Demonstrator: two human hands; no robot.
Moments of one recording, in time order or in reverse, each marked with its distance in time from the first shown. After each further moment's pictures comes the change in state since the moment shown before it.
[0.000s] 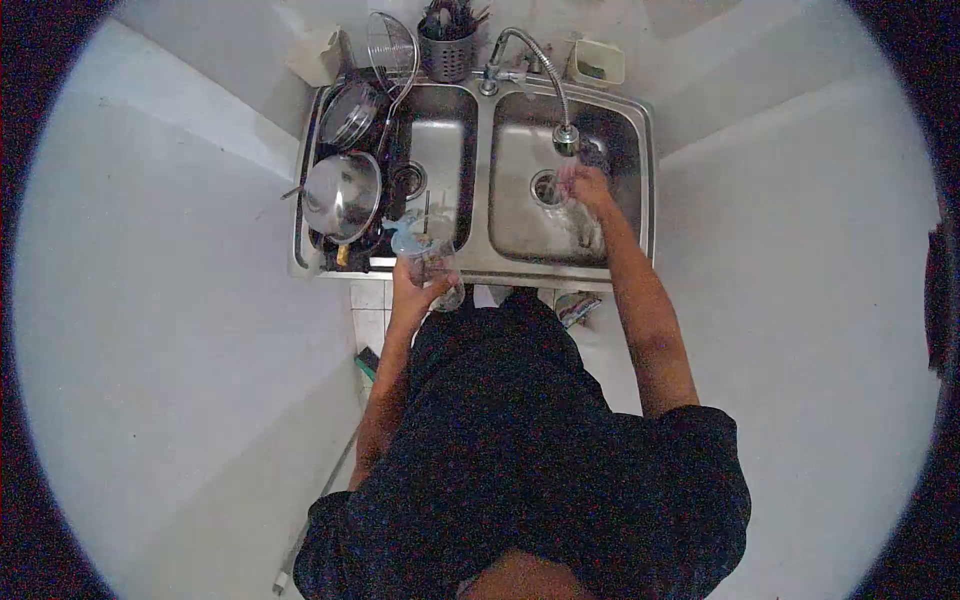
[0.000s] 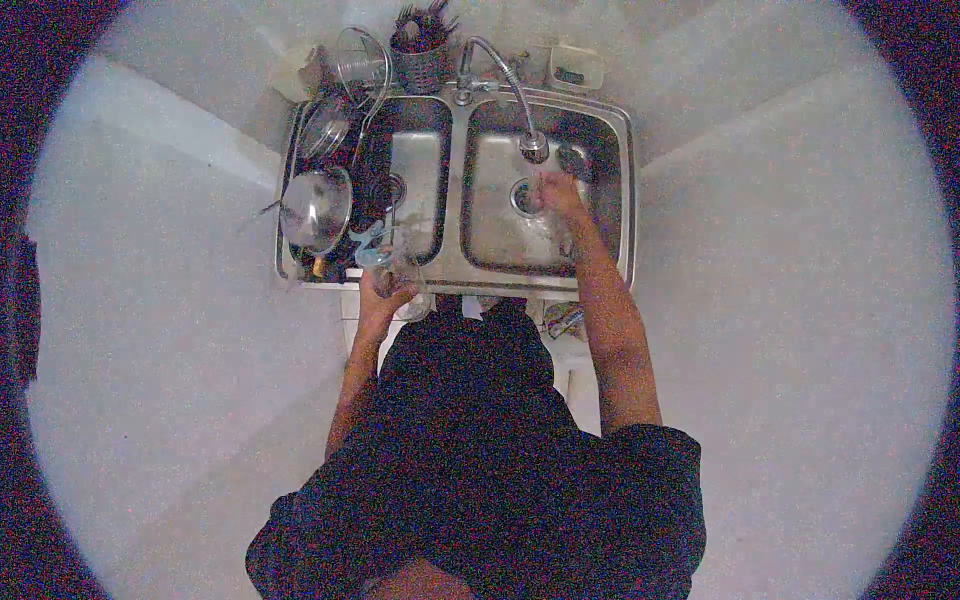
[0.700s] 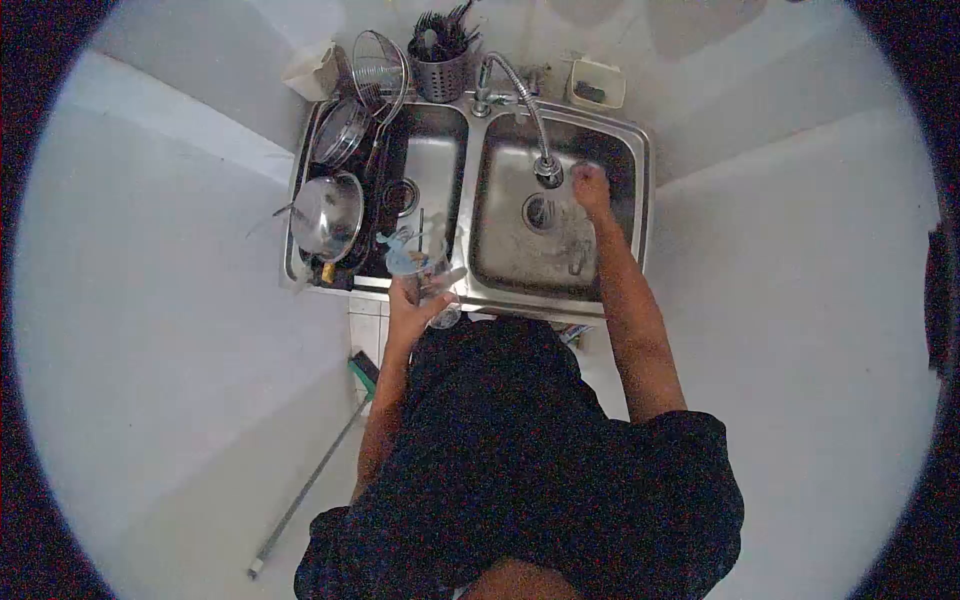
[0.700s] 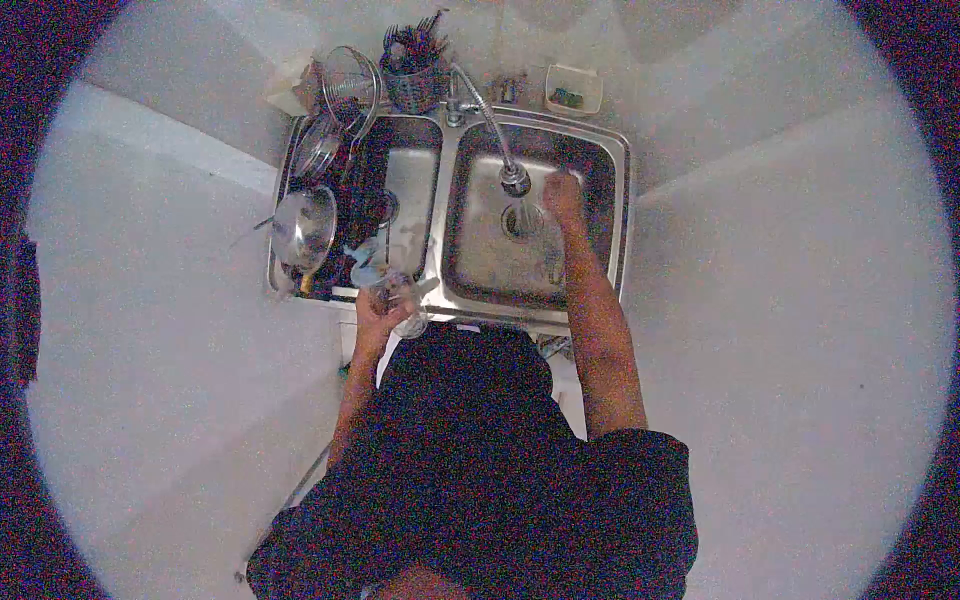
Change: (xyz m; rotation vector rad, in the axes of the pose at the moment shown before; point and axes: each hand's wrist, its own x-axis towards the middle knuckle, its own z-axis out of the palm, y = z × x) left_hand 0.015 0.009 0.058 -0.107 0.087 -0.022; right_hand 0.112 0.047 -0.041 -0.489 0.267 -0.443
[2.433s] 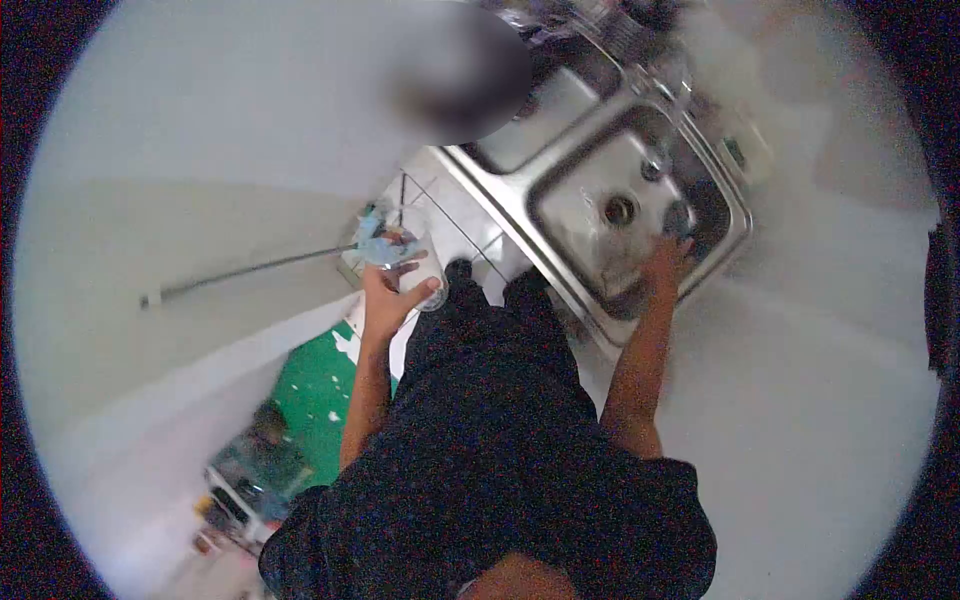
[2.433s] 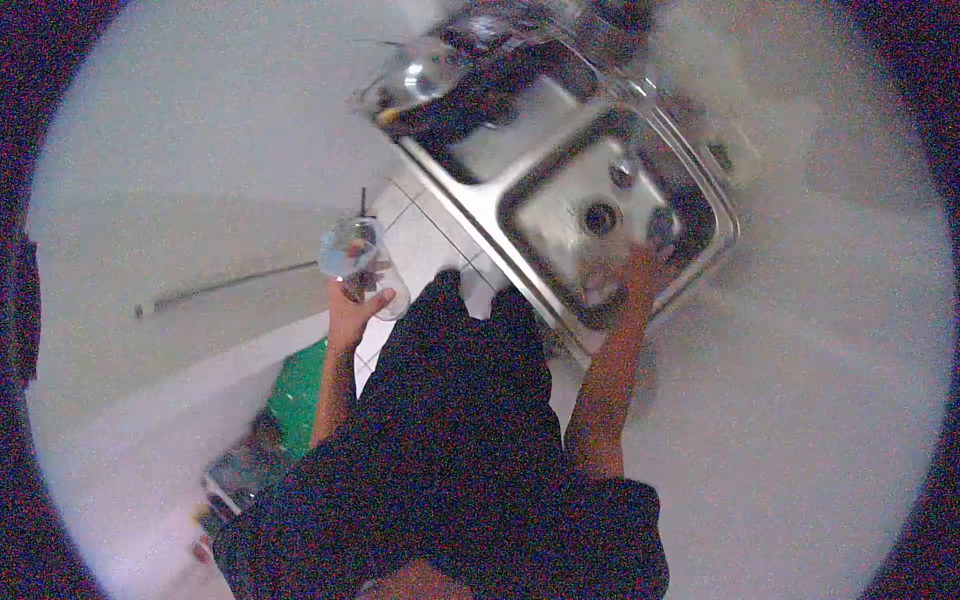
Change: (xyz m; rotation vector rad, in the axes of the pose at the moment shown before) left_hand -0.155 -0.088 0.052 0.139 0.805 0.276; right_hand -0.033 0.026 0.026 0.144 -0.483 -0.067
